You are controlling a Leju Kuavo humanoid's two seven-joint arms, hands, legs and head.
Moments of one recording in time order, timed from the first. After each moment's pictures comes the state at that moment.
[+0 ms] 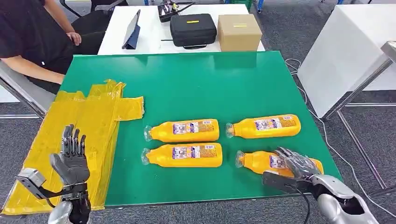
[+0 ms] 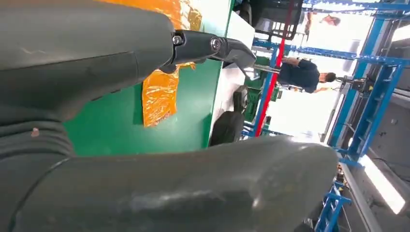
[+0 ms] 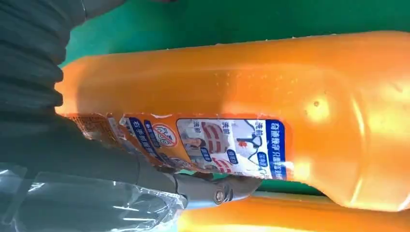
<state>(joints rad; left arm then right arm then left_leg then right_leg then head) -0.14 -0.13 0.14 -1.19 0.21 -0.18 -0.62 0.11 -0.50 0.10 -1.59 0.79 0.34 0.04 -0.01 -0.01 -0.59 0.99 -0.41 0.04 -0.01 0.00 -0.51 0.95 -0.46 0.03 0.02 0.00</state>
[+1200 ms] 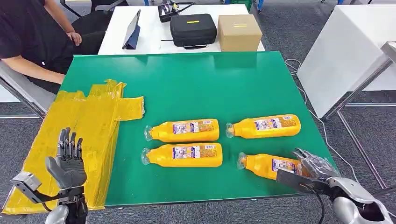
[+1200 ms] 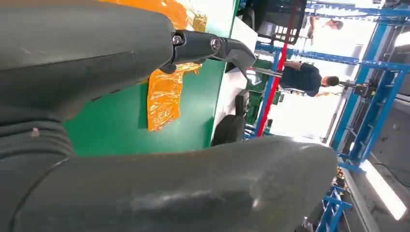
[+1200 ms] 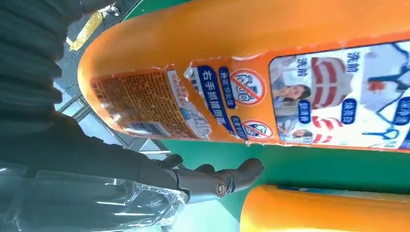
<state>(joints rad) -0.11 -0.12 0.16 -1.23 0.23 -0.19 -0.60 0.18 -0.52 -0.03 -1.63 0.81 0.38 0.08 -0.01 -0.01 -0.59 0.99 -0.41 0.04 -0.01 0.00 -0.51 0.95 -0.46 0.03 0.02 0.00</state>
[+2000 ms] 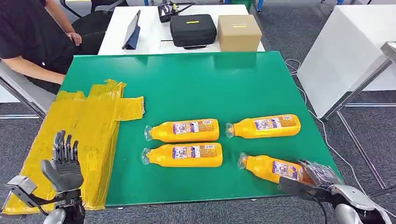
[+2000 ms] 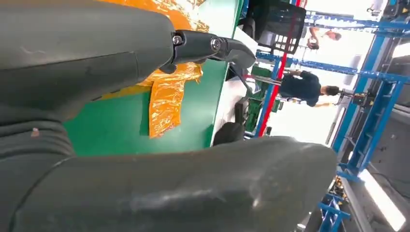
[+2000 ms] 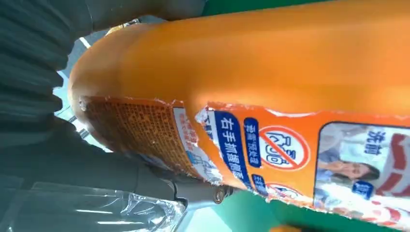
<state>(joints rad) -0.08 -0.13 0.18 -1.26 0.23 -0.18 -0.58 0.22 -0.53 -0.03 -1.60 0.85 0.39 0.11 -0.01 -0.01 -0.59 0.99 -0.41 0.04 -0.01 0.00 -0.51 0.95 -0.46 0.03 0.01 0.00</state>
